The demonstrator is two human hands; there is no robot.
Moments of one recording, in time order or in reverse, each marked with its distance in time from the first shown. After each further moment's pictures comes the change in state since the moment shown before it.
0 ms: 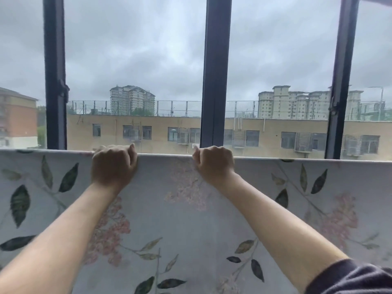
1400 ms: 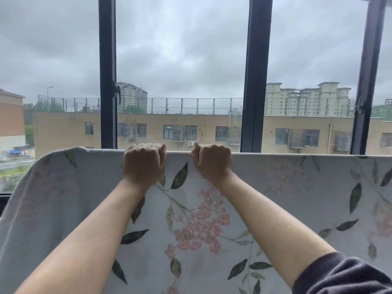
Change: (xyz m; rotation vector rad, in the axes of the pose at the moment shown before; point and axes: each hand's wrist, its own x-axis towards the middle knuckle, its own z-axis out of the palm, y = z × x) left_hand 0.001 -0.198 -0.022 -0.047 -0.081 0.094; right_hand 0.065 -0.240 0.031 0.022 0.334 0.059
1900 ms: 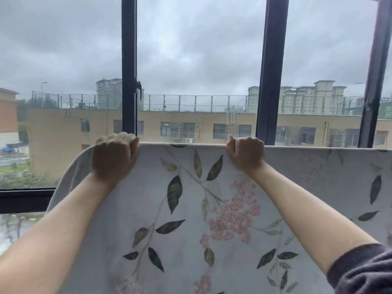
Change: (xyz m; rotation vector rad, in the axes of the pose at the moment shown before) left_hand -0.023 -0.155 -0.031 0.003 0.036 0.045; right_hand 0.003 -0.021 0.001 -0.083 -0.070 0.033
